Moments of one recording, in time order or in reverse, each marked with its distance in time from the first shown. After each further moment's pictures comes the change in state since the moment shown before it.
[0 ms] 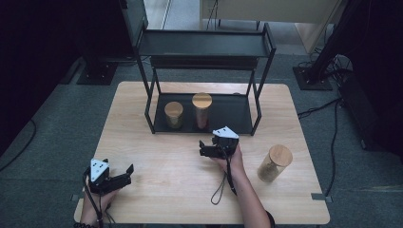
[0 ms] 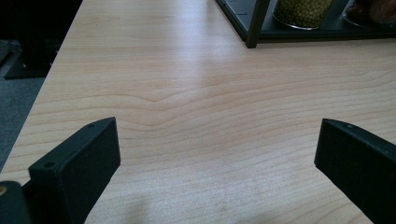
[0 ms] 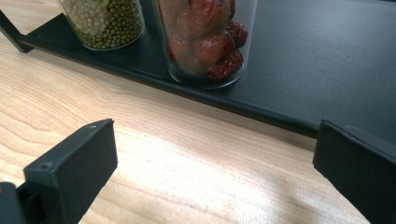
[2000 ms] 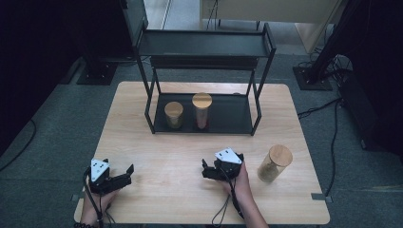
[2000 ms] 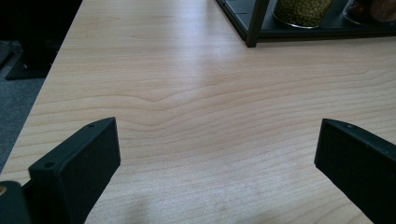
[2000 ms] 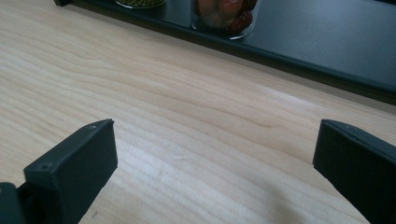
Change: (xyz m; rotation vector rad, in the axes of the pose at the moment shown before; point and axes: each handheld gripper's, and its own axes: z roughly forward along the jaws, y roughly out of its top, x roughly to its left) left arm -0.001 0.000 0.000 0.002 0.002 0.007; right arm 0.022 -0.044 -0.053 -0.025 -0.045 -0.096
